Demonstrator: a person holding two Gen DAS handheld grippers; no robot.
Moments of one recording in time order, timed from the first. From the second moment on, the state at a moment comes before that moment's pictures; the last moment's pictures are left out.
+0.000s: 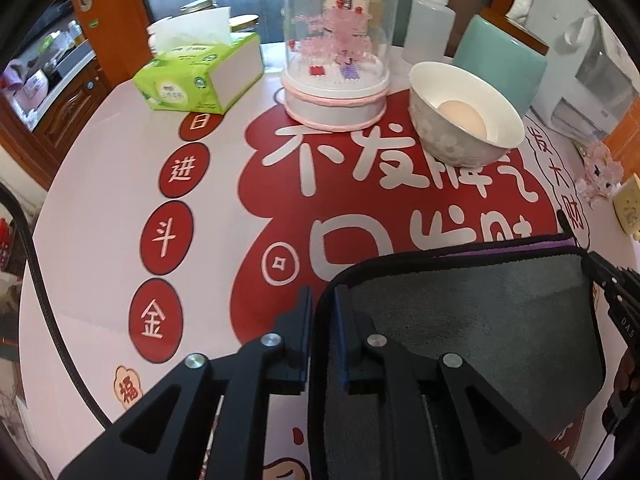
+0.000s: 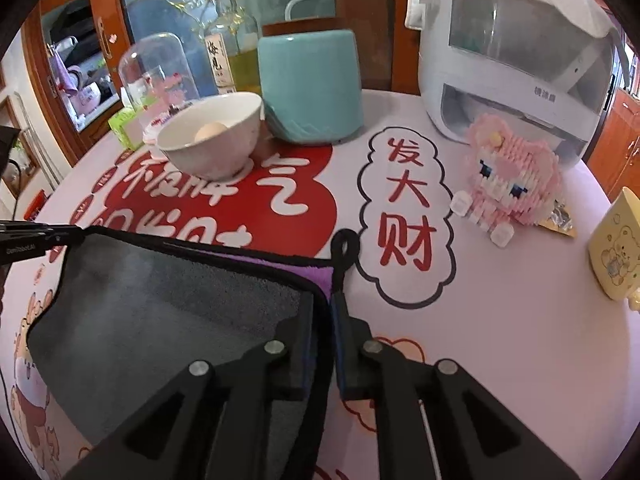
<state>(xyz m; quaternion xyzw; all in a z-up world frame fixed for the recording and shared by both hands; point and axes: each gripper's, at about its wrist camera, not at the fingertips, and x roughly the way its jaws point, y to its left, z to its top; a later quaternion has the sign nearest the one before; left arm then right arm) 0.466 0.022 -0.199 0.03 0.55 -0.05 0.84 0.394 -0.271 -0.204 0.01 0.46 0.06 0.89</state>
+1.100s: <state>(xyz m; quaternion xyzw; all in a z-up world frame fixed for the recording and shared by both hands) 0.212 0.057 -0.086 -0.01 0.50 -0.06 0.86 0.191 -0.209 -0.126 0.06 0.47 0.04 0.88</state>
